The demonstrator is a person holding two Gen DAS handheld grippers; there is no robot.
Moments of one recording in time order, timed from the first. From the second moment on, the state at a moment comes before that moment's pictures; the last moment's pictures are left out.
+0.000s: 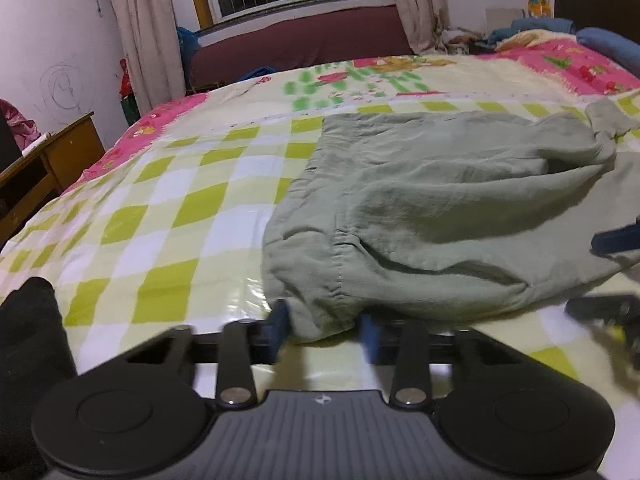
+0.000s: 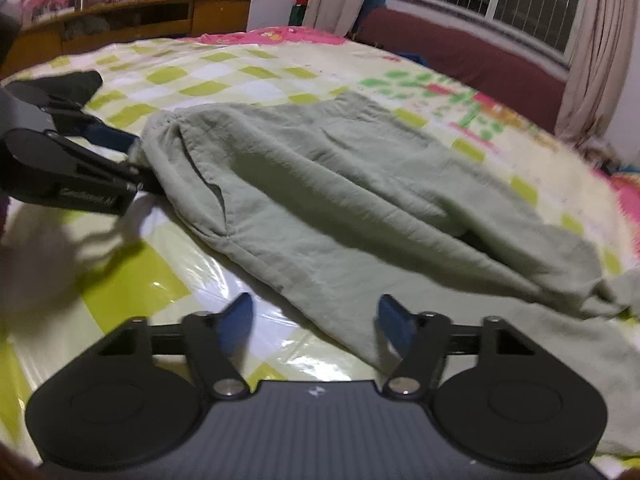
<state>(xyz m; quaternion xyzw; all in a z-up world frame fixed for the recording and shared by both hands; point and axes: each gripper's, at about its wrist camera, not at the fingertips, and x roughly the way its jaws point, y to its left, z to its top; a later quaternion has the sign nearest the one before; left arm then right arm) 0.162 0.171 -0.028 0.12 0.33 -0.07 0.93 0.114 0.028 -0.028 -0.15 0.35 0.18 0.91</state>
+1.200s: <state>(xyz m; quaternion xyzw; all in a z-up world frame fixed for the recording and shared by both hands) 0.166 0.230 -0.032 0.13 0.32 -0.16 0.92 0.121 0.114 -0.030 -0.21 0.36 0.23 0.88</state>
